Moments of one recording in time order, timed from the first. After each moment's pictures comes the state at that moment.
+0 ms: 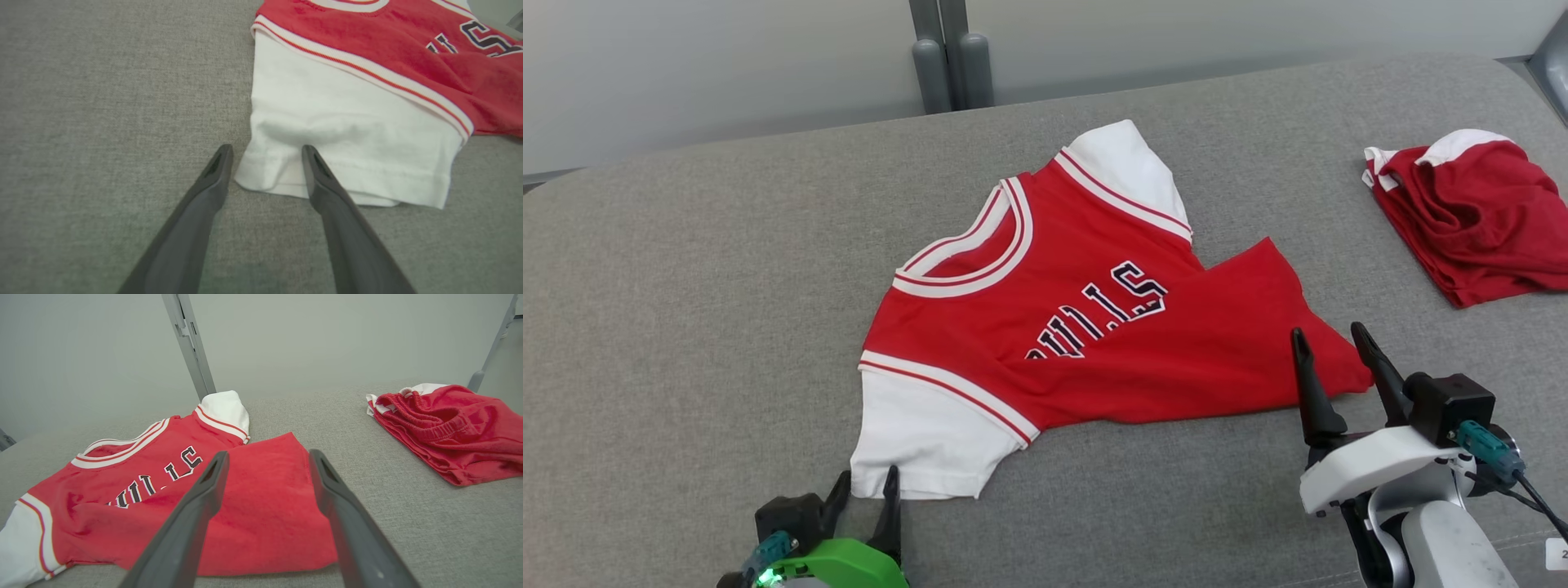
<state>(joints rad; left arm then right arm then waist) -0.11 0.06 -0.20 0.62 -0.36 -0.07 -0.22 -0.12 -0.07 0.03 0.20 0.20 0.13 -0.17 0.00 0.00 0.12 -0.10</state>
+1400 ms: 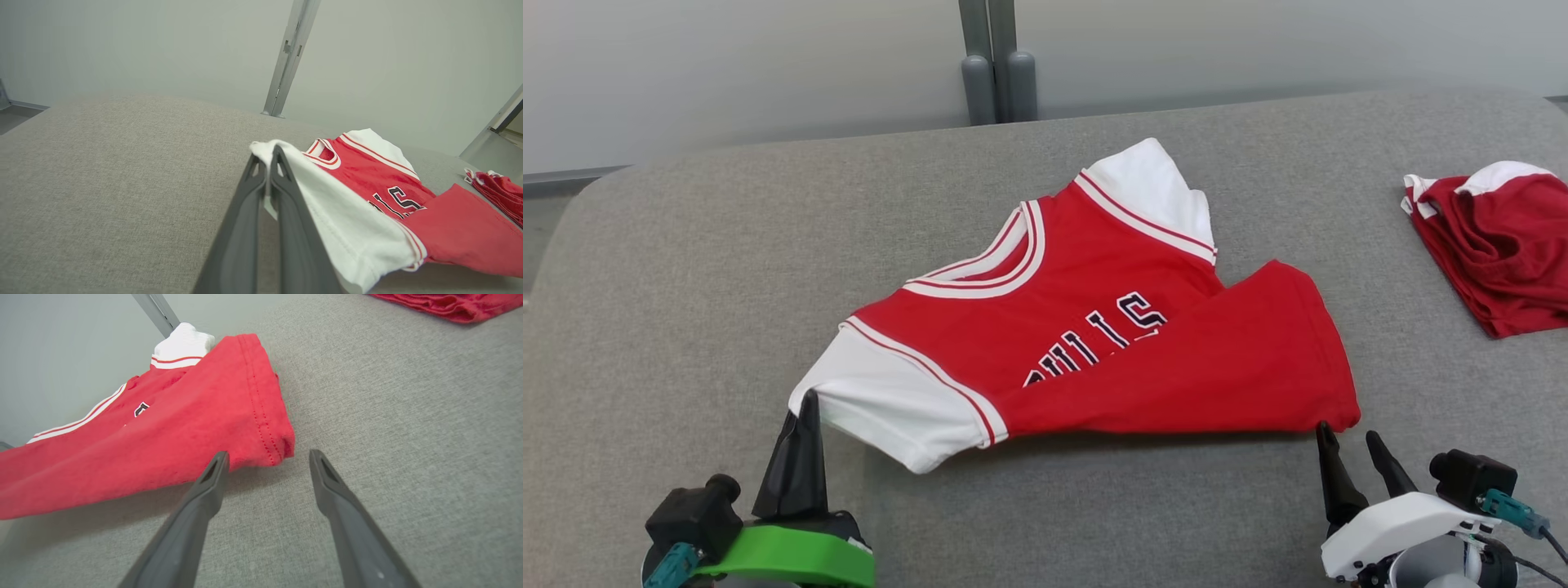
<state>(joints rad) 0.03 0.10 -0.13 0.07 -0.43 -0.03 -0.22 -0.03 -0.07 -0.01 0.37 0.46 0.13 -0.14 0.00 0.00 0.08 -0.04</state>
